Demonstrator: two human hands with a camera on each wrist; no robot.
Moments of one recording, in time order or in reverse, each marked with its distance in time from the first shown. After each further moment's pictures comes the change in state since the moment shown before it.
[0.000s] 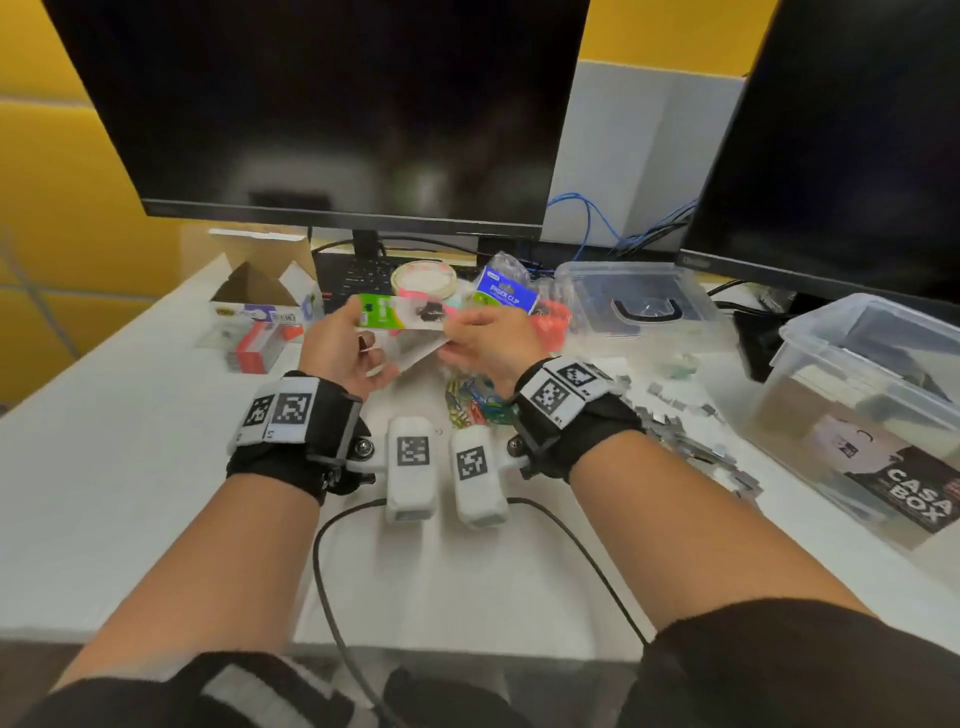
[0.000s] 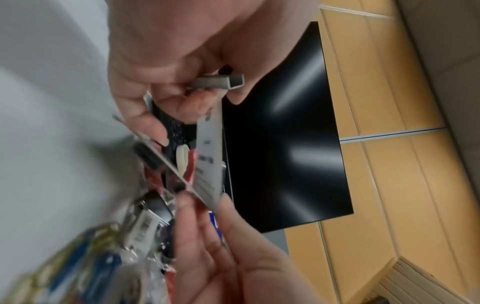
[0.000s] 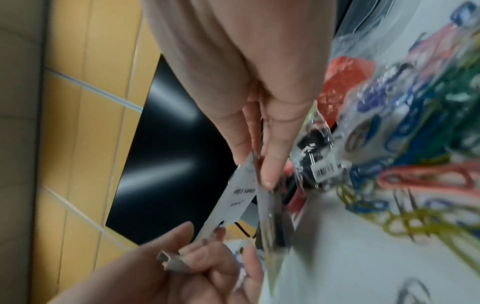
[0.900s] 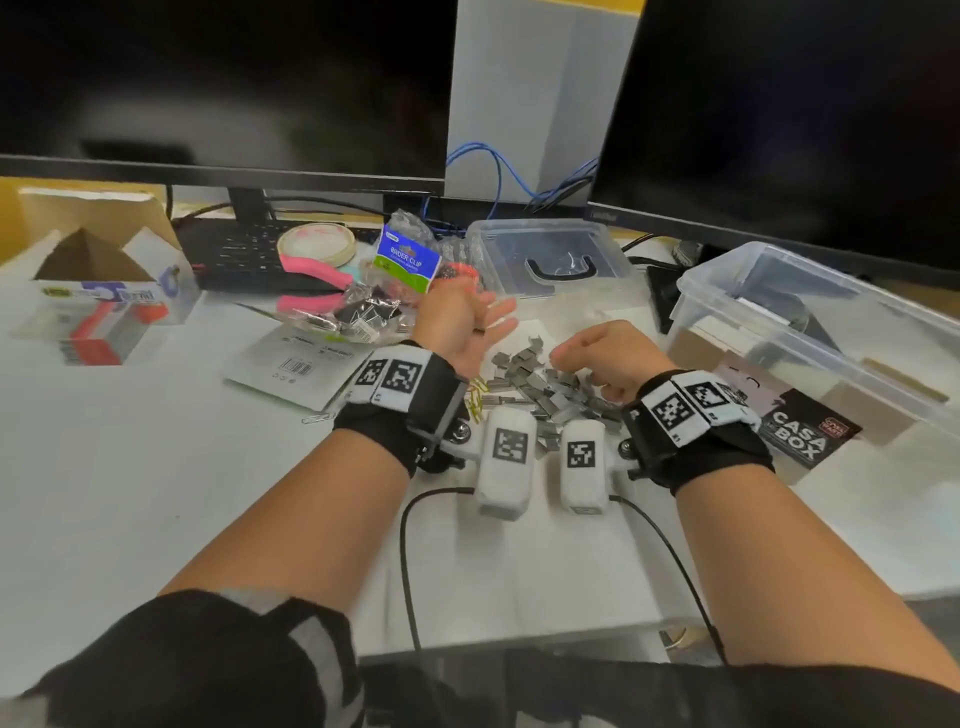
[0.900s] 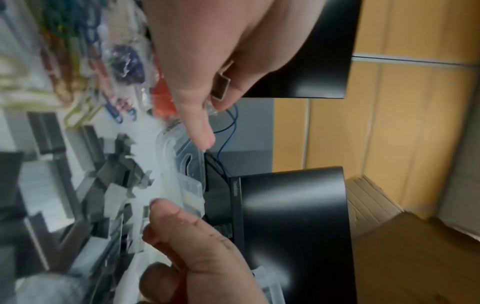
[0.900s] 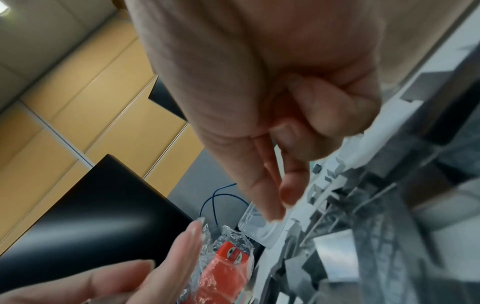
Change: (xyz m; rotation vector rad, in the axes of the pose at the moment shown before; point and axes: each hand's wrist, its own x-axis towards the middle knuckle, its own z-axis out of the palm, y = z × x) left_hand -0.030 -0.076 0.148 -0.104 -0.419 -0.062; right_hand -0.061 -0.007 -0.177 -0.641 0.281 0.199
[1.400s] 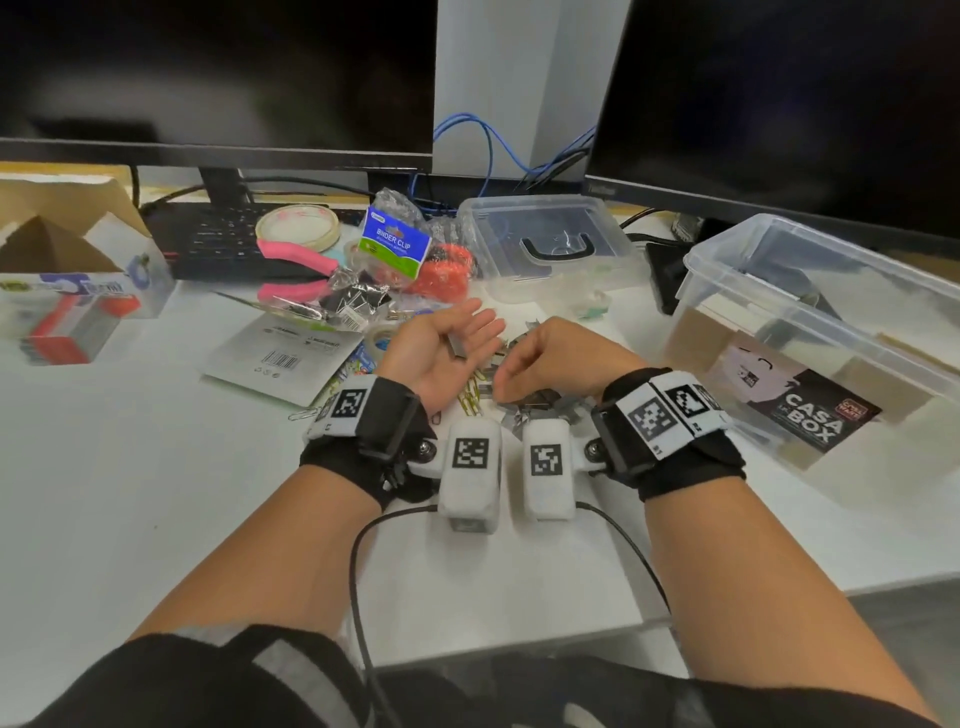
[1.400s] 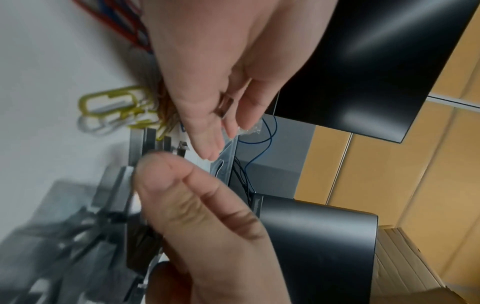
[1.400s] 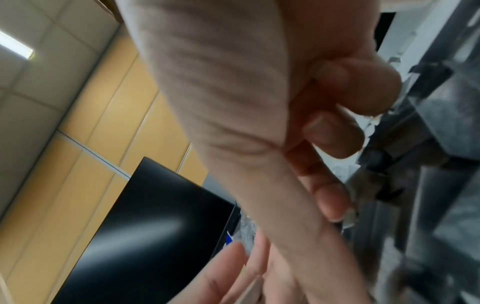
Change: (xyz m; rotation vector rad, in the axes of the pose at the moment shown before) left_hand 0.011 -0.023 -0.037 -0.153 -0.099 -0.190; right_hand -0.002 -0.008 0.030 -0.255 -0.311 -0.243
